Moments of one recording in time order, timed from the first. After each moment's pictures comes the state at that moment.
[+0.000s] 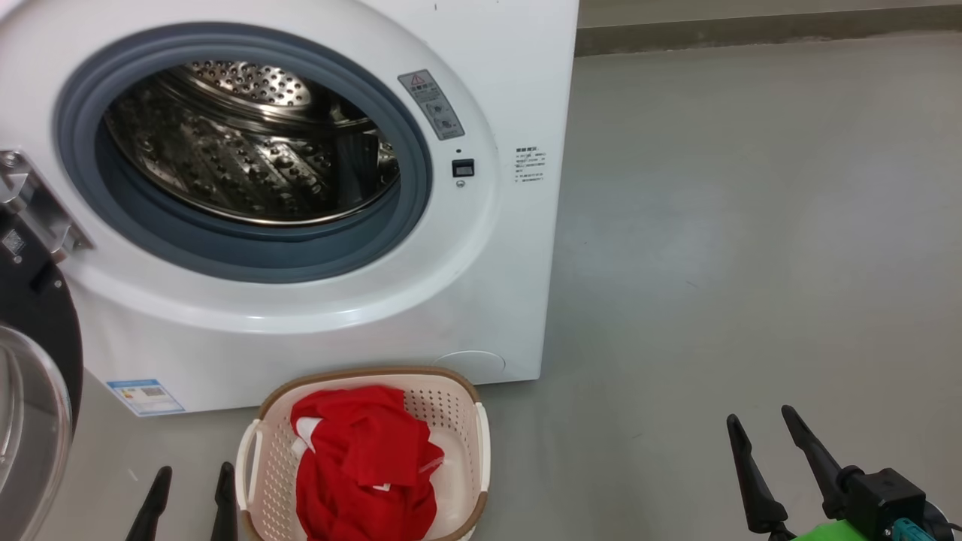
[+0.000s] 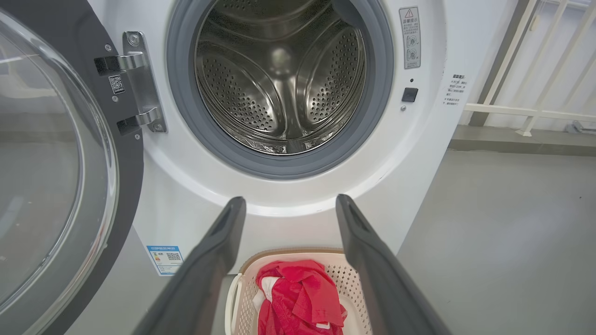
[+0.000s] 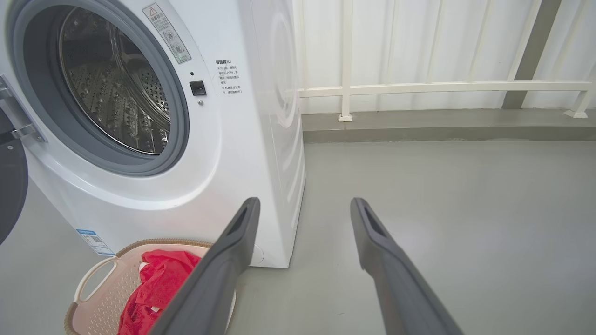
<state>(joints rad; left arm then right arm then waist) 0.10 0.07 0.14 0.17 -0.19 -0.13 -0.26 0.10 -0.05 -0.02 0.21 0.24 0.12 -0.26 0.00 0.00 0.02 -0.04</state>
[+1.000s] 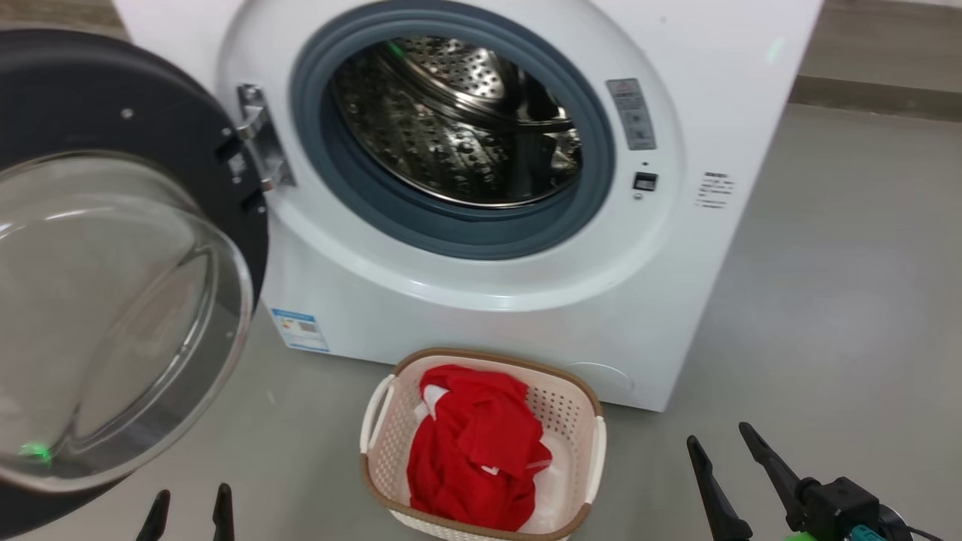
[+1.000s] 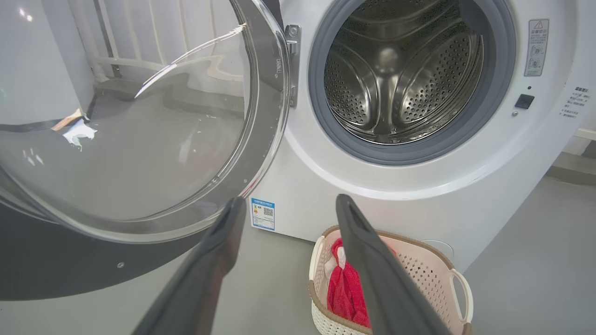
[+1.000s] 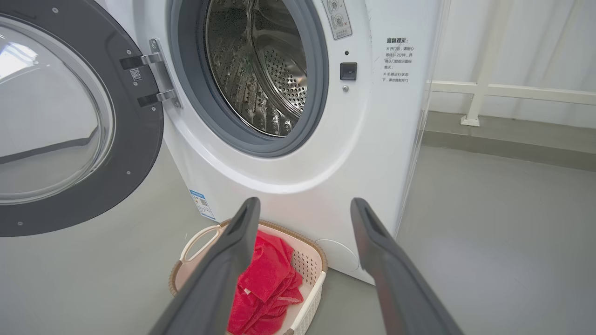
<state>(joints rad) 0.13 0.05 0.16 0.21 -0.19 -0.13 -0.26 0.10 -0.07 0.07 0.24 0.25 0.12 -0.26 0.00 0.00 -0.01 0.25</state>
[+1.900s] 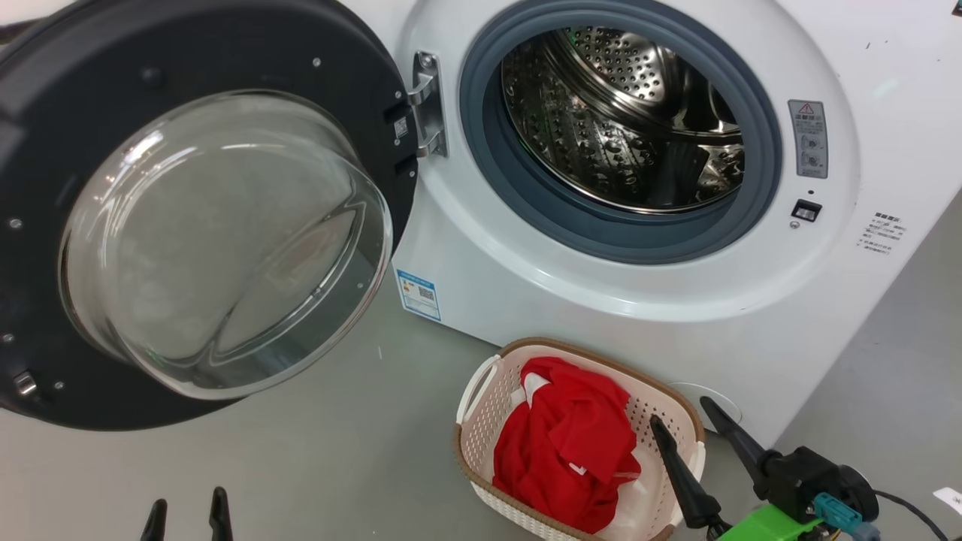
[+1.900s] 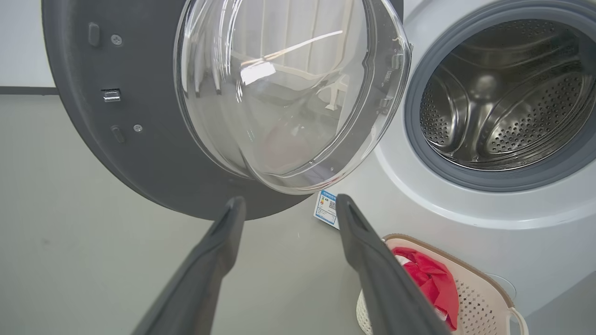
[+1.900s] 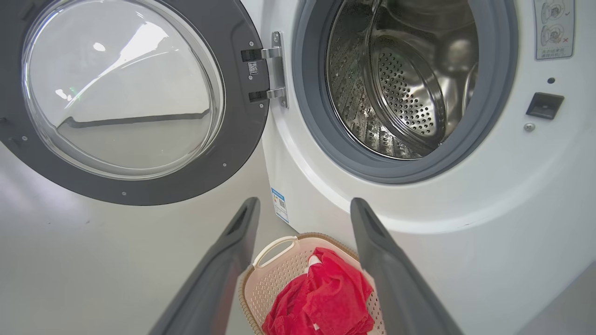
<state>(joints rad) 0.15 0.05 0.12 0.18 -0.28 -0.05 -0.26 0.00 -0.10 0.19 0.29 0.26 0.12 -0.26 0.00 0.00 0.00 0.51</state>
